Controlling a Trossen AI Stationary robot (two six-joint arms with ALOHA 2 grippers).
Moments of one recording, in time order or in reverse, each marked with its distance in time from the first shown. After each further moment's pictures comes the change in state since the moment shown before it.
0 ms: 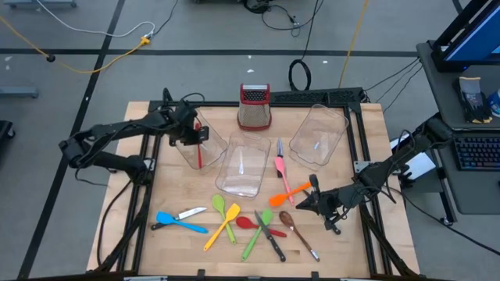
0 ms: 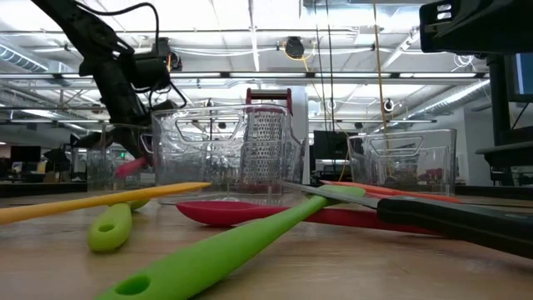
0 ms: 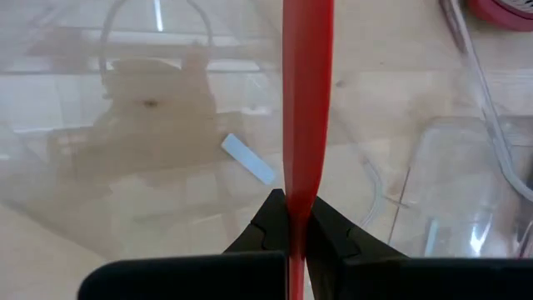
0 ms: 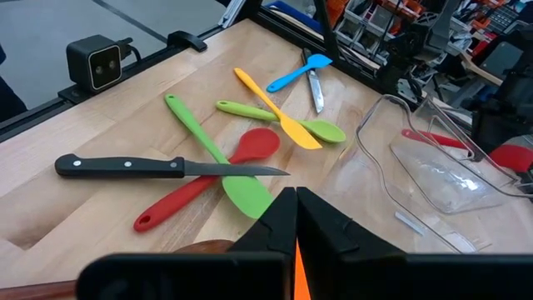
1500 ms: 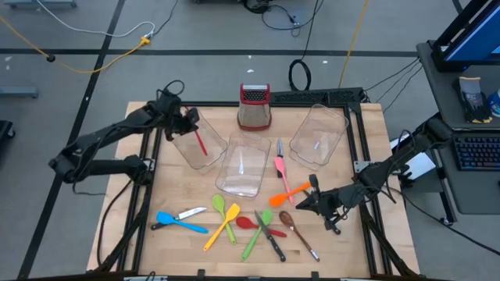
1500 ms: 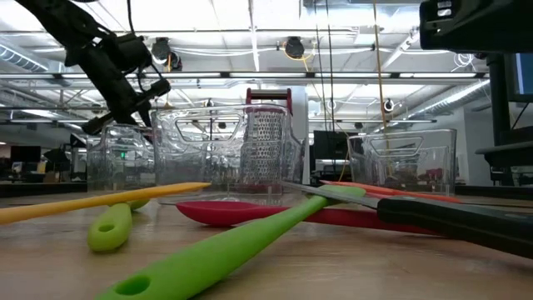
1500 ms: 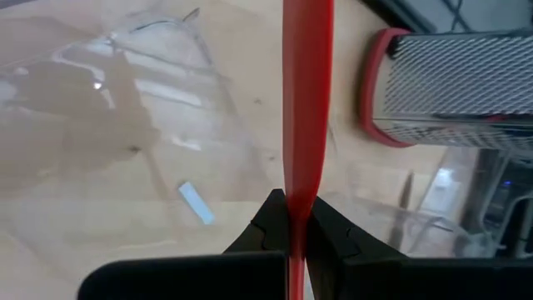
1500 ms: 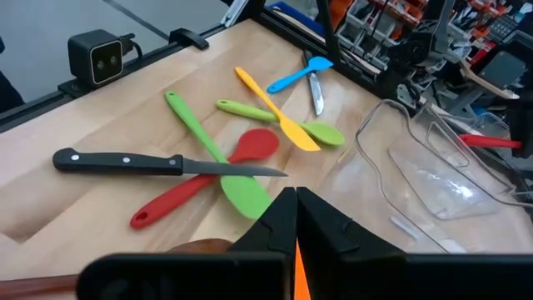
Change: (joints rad) left arm 0.167 -0.182 -0.005 0.038 0.061 -0.174; right arm 0.000 -0.001 0.001 0.000 -0.003 -0.032
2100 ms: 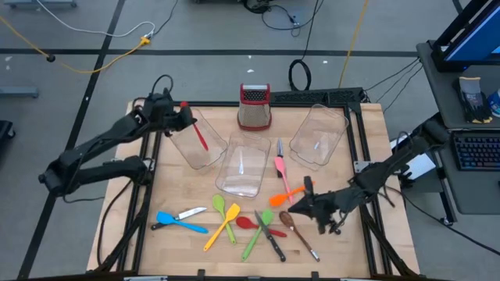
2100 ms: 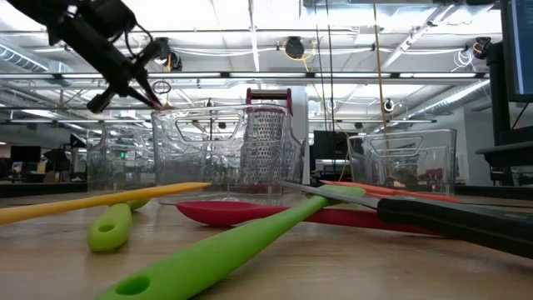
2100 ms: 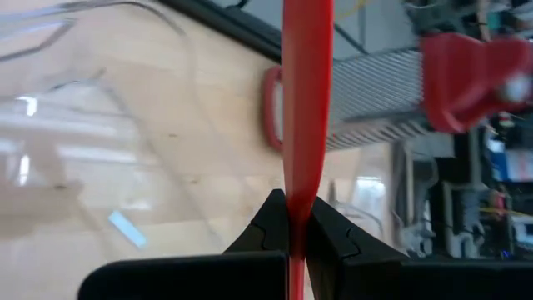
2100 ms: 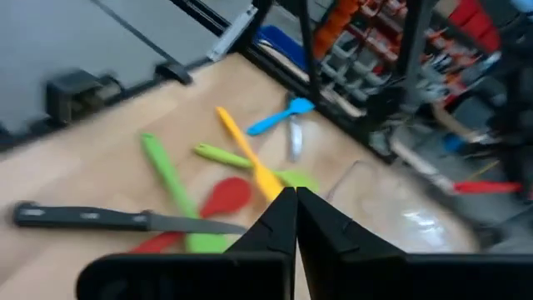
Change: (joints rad) left arm -0.068 -0.217 0.000 0.058 -0.090 -0.013; right arm 0.000 0.090 0.160 -0.002 0.013 -0.116
